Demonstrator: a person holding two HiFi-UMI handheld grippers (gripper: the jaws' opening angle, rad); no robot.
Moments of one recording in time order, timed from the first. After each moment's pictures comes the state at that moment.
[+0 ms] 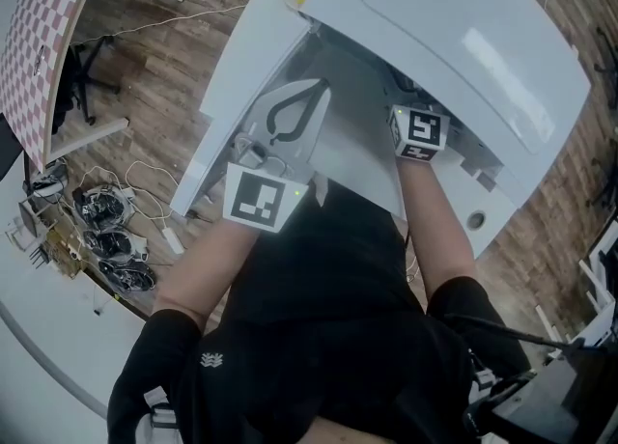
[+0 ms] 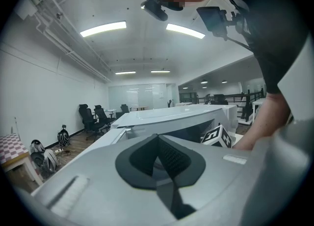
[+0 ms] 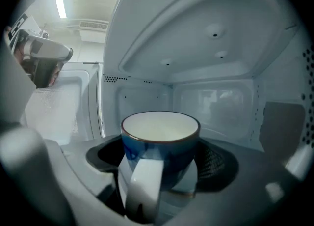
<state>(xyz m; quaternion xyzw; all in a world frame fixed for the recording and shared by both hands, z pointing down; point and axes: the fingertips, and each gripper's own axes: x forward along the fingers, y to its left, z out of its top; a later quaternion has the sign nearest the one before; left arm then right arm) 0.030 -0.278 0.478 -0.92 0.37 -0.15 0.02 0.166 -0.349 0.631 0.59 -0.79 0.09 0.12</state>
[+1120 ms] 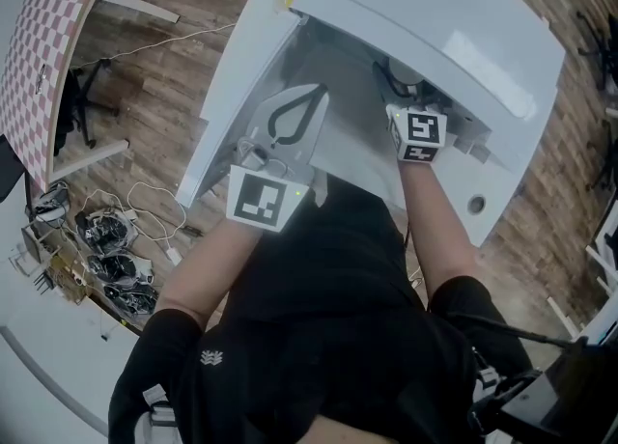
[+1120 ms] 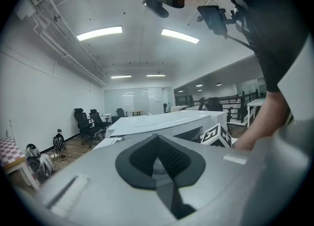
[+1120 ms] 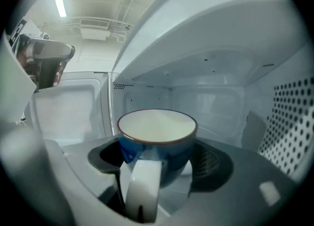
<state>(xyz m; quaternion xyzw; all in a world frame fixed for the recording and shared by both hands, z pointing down) 0.032 -0.242 0.446 -0.93 0.35 -0.12 0.04 0.171 -0.306 0.608 0.59 -0.79 0.10 0.15</state>
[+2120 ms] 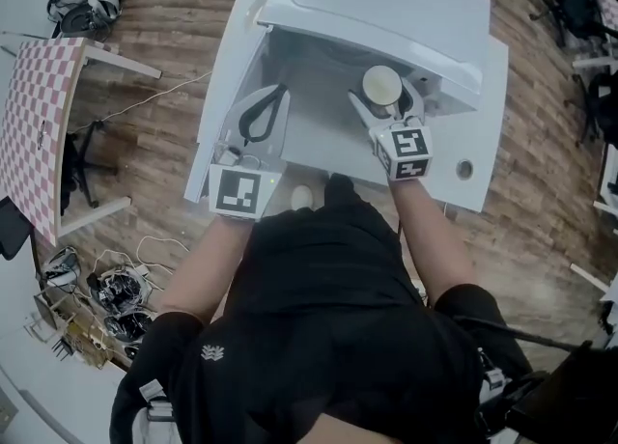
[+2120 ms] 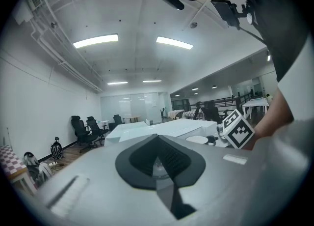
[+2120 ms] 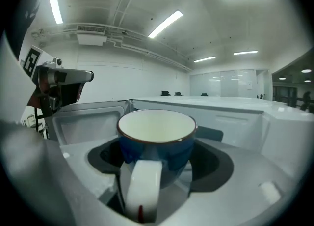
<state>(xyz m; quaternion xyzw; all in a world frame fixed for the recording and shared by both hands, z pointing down) 0.014 -0.194 0.383 -0.93 0.34 -0.08 0.06 0.167 -0.194 0.518 0.60 -0.78 0.12 0.13</state>
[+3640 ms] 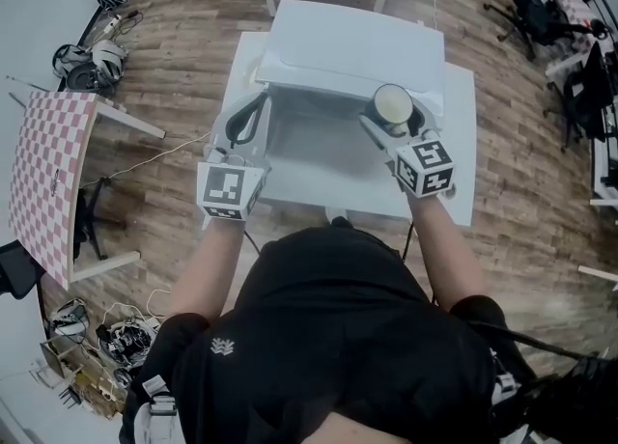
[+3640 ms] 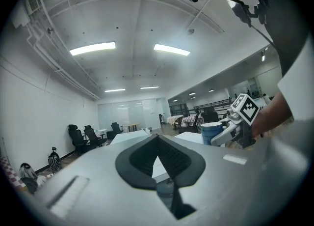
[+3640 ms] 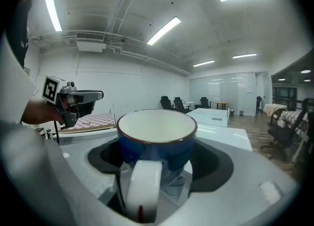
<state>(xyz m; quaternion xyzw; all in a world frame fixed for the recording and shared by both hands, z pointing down) 0.012 -0.222 0.295 -0.94 0.33 -0.06 0.08 0.208 -0.169 0.386 0.60 -0.78 0.11 0.11</state>
